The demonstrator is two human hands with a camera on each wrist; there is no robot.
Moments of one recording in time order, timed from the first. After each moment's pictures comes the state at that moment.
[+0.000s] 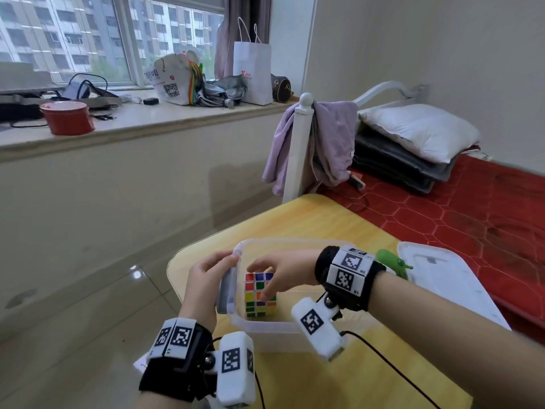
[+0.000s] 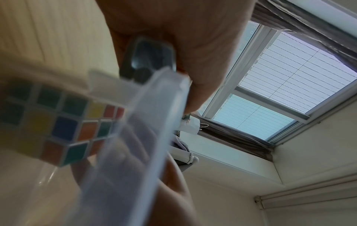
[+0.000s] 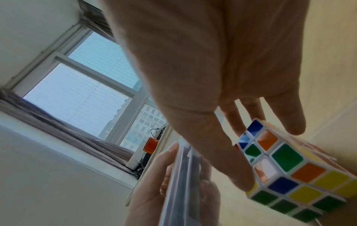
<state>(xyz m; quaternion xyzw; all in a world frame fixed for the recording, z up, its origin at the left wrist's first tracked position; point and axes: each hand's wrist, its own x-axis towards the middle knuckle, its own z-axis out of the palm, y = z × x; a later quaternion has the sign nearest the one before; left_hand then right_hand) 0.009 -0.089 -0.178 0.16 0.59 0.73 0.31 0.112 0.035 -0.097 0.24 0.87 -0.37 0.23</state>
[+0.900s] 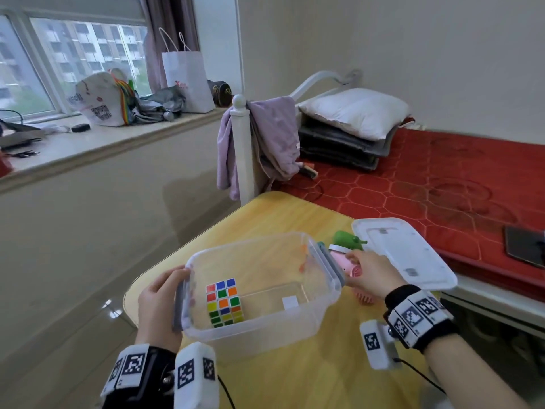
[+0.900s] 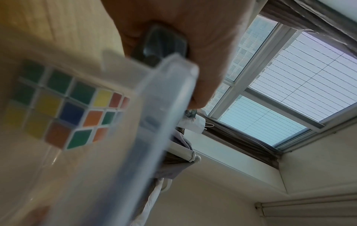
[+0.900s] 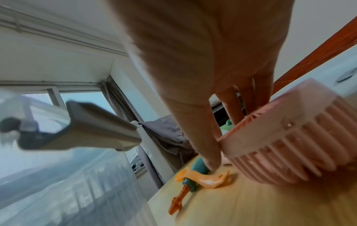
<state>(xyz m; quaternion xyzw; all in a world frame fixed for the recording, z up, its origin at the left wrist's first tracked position) 0.018 -0.086 -0.164 0.14 0.61 0.72 0.30 0.299 0.135 -0.175 0.56 0.80 -0.18 -0.03</state>
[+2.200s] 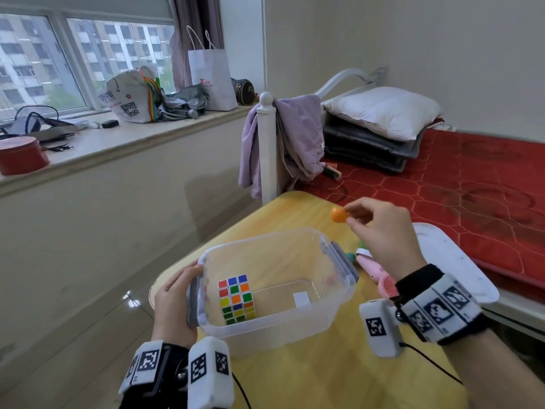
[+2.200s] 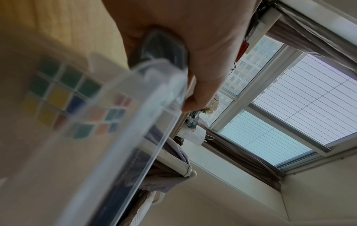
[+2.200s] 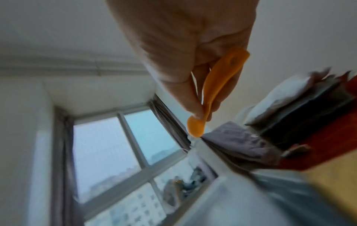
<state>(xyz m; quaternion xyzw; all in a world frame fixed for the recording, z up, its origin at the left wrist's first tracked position) 0.005 -0.093 -0.156 0.09 0.56 0.75 0.33 0.243 0.102 -0.088 0.42 0.81 -0.17 -0.38</state>
